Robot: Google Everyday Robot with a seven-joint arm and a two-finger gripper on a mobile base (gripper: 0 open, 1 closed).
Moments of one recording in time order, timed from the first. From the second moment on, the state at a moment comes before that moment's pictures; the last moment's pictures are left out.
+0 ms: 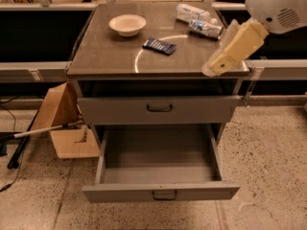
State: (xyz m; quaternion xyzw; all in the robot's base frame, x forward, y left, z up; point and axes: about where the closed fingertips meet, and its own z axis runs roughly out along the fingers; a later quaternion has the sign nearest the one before) arm 0.501 -0.119 1.056 -0.59 0.67 0.03 0.45
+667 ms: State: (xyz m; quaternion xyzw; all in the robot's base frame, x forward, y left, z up) arm 0.536 -0.105 1.044 -0.55 0.71 -0.06 0.44
